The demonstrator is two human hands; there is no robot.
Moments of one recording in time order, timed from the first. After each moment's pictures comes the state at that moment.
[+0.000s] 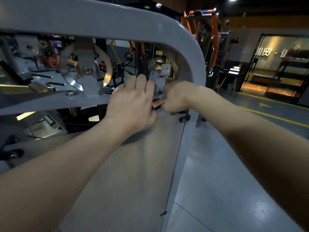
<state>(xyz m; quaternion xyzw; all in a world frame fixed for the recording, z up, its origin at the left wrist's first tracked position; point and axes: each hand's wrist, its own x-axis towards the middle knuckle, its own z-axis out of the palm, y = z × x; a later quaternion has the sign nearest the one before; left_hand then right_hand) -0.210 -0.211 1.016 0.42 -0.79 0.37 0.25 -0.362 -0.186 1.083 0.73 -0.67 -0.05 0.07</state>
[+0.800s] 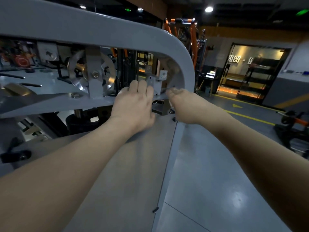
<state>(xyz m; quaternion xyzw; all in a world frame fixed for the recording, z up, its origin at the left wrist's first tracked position) -0.202 -0.206 1.018 0.39 -0.83 0.31 0.25 -0.371 -0.142 1.061 0.71 -0.68 -0.02 0.19</state>
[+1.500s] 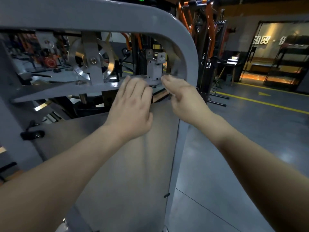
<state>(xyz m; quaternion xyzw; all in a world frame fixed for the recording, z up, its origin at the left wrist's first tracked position) -0.184 -0.154 0.993 0.36 -0.85 0.26 0.28 -0.381 -0.131 1.000 0.74 -0.57 0.35 0.11</state>
